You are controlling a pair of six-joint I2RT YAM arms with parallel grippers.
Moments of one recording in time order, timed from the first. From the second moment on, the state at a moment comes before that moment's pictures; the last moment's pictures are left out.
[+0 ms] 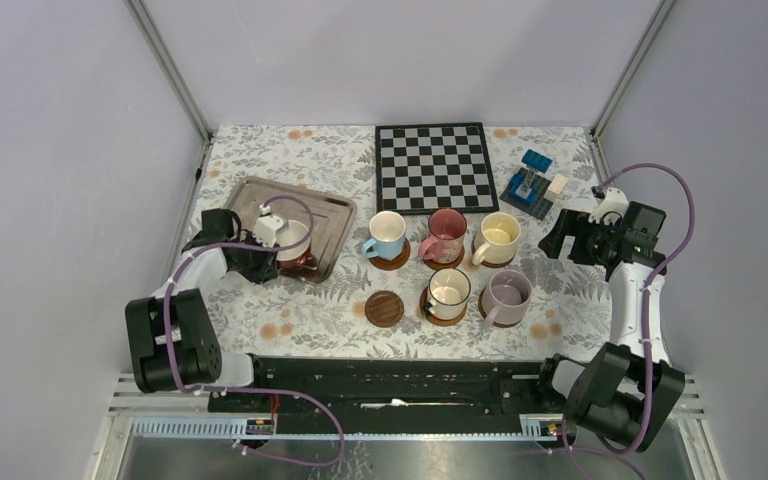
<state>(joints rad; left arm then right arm) 0.20 1.39 0.74 -0.50 0.51 0.74 -0.43 1.12 0.81 -0.54 -0.57 -0.13</state>
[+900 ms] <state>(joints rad) -0.27 0.93 0.68 -0.73 0.61 0.59 -0.43 1.13 0.81 -0.54 -0.59 -0.13</state>
